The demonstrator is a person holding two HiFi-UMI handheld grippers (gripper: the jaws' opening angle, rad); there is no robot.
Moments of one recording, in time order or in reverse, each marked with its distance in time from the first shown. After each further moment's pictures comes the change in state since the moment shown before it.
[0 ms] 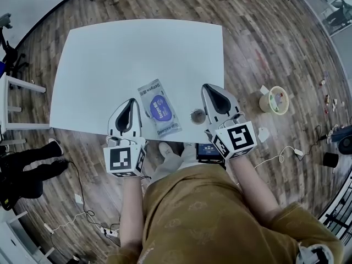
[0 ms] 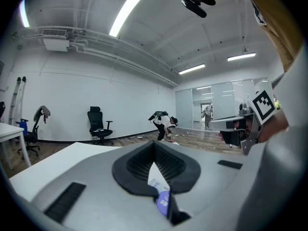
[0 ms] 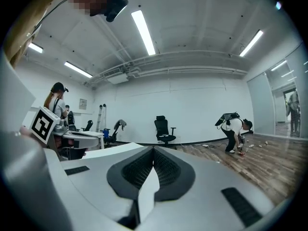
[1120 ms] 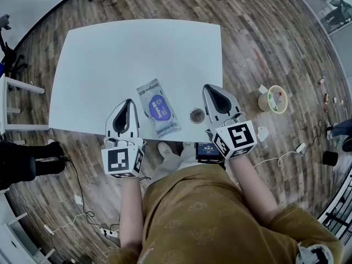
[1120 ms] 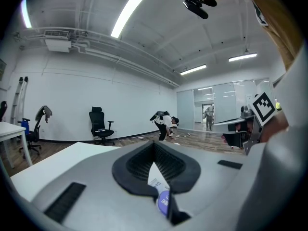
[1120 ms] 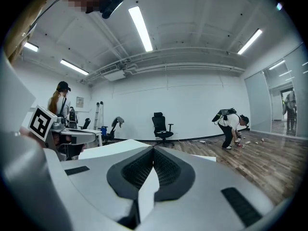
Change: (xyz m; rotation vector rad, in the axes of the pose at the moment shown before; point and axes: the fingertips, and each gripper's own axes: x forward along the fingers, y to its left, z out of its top) left arm -0.006 0.004 0.003 -0.008 -0.008 0.015; right arm -0.006 -0.007 -0.007 0.020 0.045 -0.028
